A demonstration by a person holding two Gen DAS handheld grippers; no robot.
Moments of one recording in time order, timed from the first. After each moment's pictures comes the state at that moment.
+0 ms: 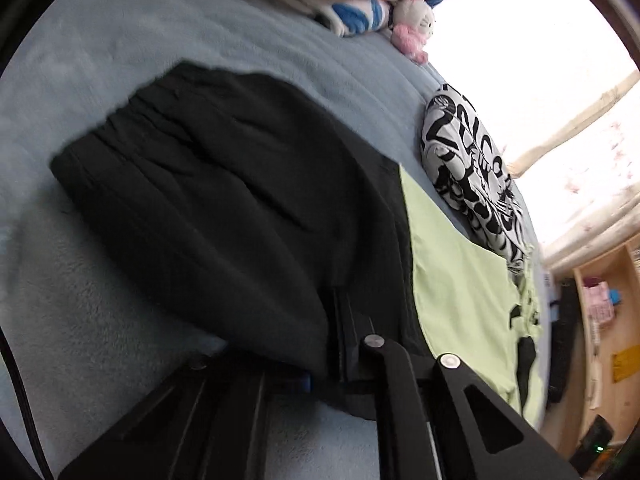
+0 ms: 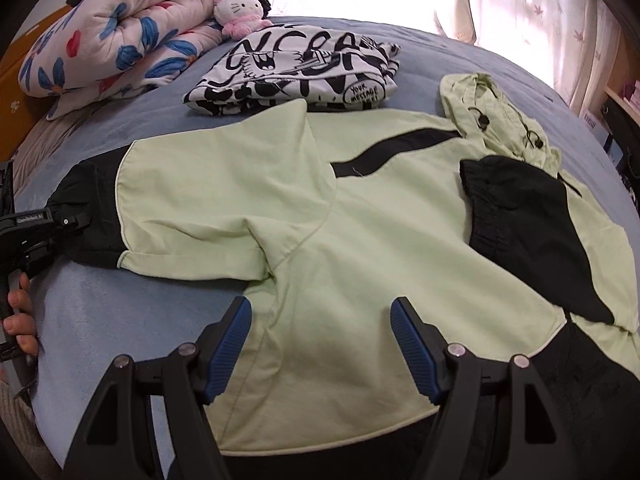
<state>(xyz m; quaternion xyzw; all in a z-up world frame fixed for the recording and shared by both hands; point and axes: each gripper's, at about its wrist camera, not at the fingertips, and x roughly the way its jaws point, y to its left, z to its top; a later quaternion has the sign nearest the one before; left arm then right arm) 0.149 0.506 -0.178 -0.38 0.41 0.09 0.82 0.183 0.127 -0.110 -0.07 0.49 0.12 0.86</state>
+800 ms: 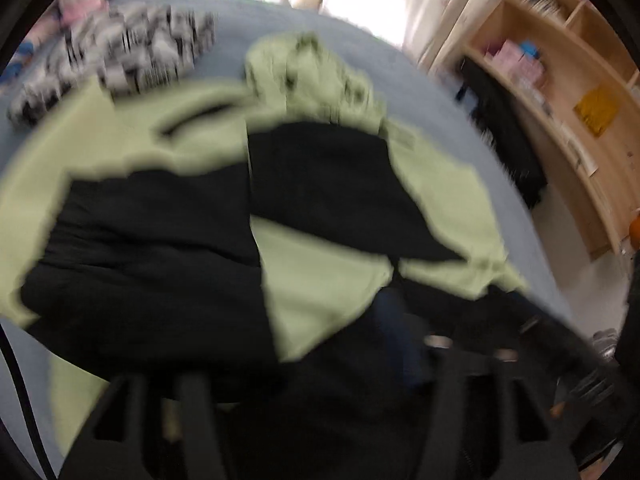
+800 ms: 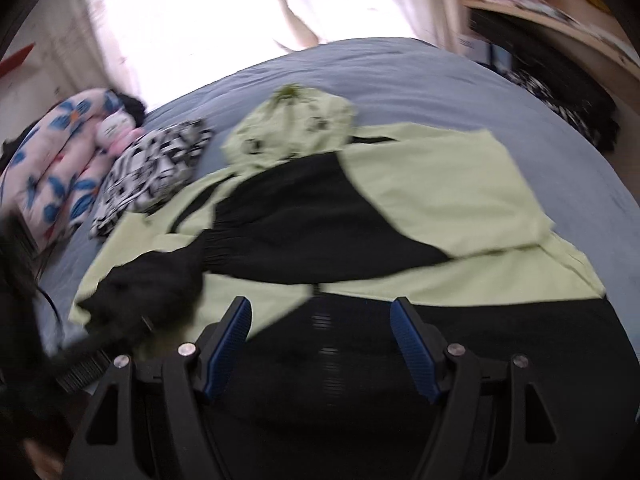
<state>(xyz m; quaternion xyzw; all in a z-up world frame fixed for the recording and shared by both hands) 0.210 0.068 -0.141 -0.13 0.51 -0.18 0.83 0.155 -0.139 -0.062 0.12 0.45 -0.02 0.89</state>
